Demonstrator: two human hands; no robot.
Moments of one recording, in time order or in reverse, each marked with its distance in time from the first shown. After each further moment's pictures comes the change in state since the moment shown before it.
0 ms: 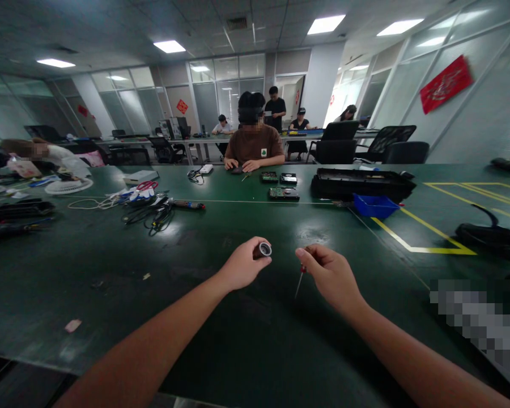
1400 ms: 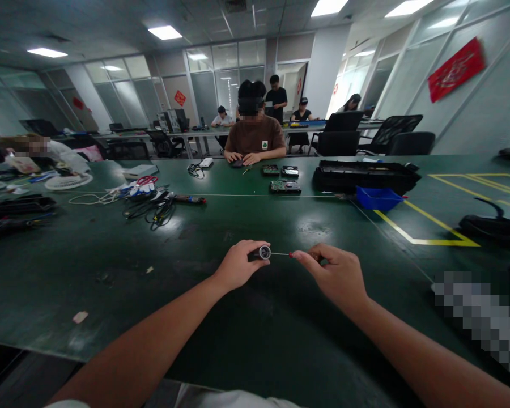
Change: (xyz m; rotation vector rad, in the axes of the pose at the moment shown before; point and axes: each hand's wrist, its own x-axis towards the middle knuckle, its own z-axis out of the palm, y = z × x) left_hand -0.015 -0.024 -0.005 0.253 0.021 0.159; right_hand -0.009 -0.002 0.000 -0.309 0.157 -0.240
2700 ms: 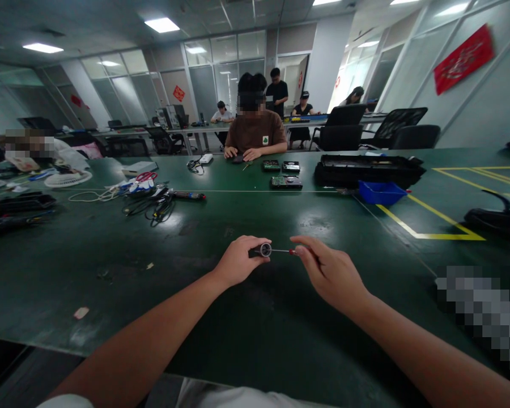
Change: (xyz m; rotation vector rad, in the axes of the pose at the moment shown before) left_hand 0.000 -0.001 -0.001 0.055 -0.027 0.043; right_hand -0.006 -0.006 -0.001 0.000 -0.252 -0.119
